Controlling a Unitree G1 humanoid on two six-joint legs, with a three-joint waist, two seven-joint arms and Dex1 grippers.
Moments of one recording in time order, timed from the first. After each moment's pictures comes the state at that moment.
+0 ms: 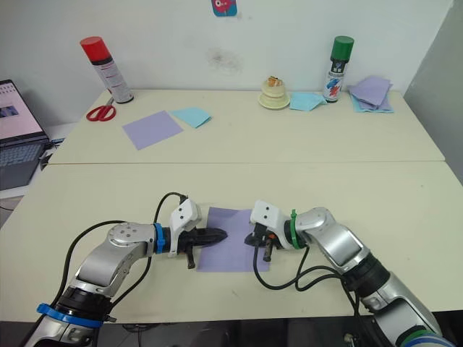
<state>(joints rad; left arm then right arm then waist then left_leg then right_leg) -0.28 0.62 -0.16 -0.03 -0.26 0.41 -1.04 -0.55 -0.46 0.53 -0.08 0.17 0.62 0.94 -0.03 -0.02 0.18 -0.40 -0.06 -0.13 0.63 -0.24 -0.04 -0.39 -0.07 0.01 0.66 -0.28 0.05</state>
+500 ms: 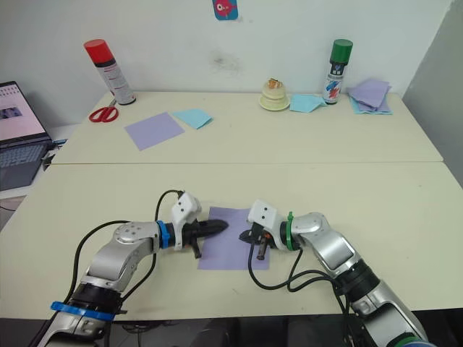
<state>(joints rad) -0.35 0.50 -0.05 0.16 -0.31 0.43 -0.89 -0.49 -0.38 0.47 0.01 0.14 0.49 0.89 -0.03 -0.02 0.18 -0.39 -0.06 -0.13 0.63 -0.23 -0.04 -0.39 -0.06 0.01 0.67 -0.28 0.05</state>
